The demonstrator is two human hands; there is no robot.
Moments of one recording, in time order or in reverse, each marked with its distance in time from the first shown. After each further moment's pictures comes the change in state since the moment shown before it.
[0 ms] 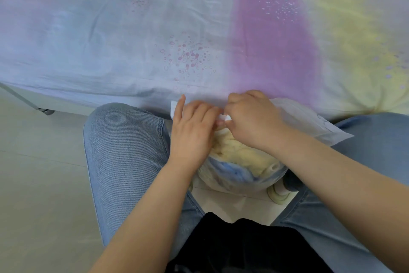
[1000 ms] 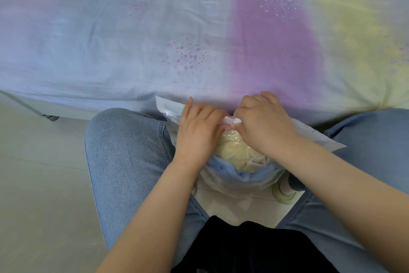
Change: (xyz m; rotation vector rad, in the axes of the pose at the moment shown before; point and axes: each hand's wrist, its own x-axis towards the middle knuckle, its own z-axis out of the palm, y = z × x) left_hand 0.010 0.000 0.009 -0.081 -0.143 -0.022; right_hand -0.015 0.011 0.014 -0.031 0.026 0.121
